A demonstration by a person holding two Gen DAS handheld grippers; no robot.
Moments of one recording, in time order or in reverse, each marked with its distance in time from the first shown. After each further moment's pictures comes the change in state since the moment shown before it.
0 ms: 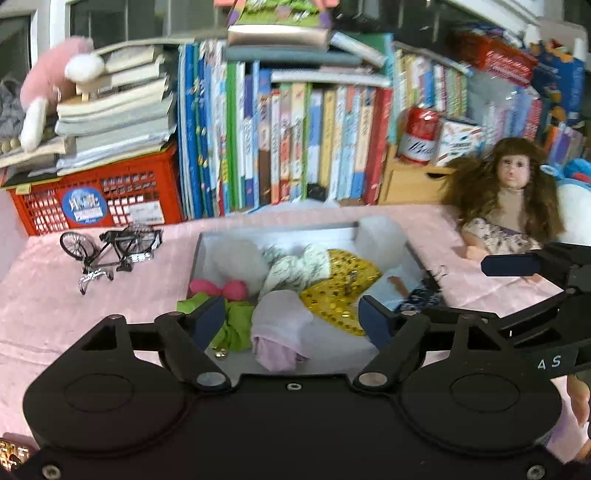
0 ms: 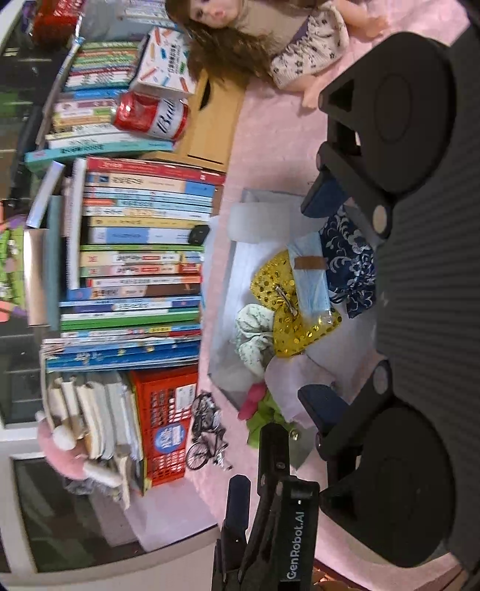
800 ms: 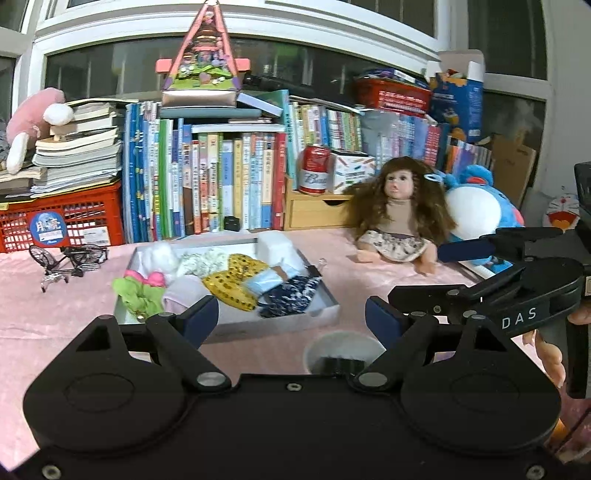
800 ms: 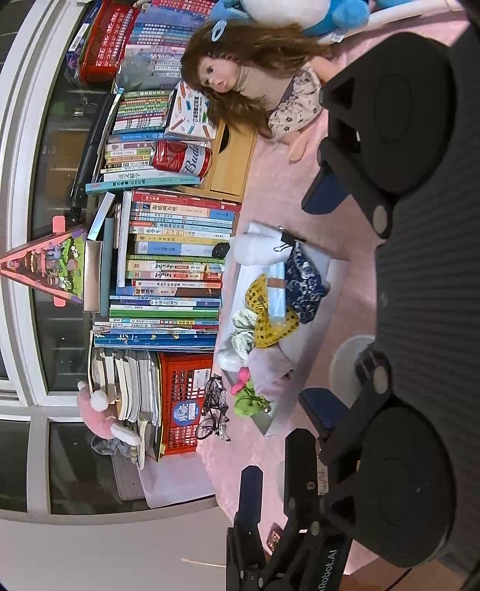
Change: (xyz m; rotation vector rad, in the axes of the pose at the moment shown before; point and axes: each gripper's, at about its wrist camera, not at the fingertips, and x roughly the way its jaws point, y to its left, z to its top) left arm -0.110 -0.071 -0.104 0.071 -0.215 -0.184; right arm -0.119 -0.012 -0.079 -0.071 -0.160 -0.007
